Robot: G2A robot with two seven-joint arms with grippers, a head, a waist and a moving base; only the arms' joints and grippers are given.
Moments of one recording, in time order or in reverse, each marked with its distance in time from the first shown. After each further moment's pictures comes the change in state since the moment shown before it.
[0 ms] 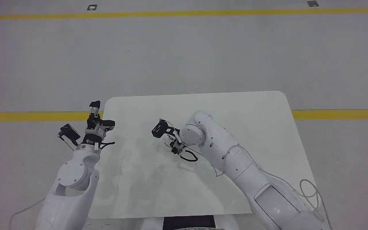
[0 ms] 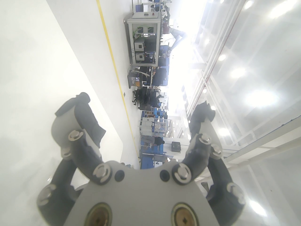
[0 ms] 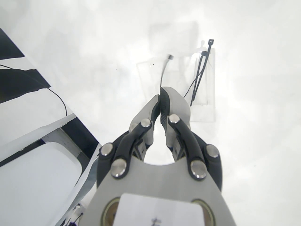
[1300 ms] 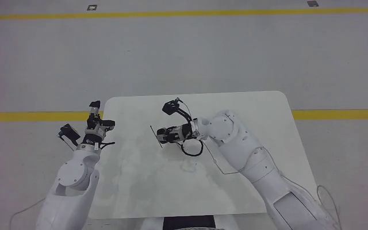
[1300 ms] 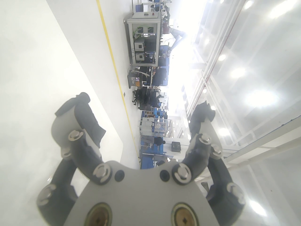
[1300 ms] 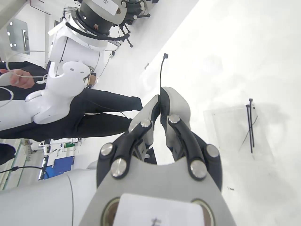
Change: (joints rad) left arm 0.000 0.000 0.000 0.000 0.000 0.000 0.000; right arm -0.071 0.151 0.115 -0.158 0.636 0.000 -0.260
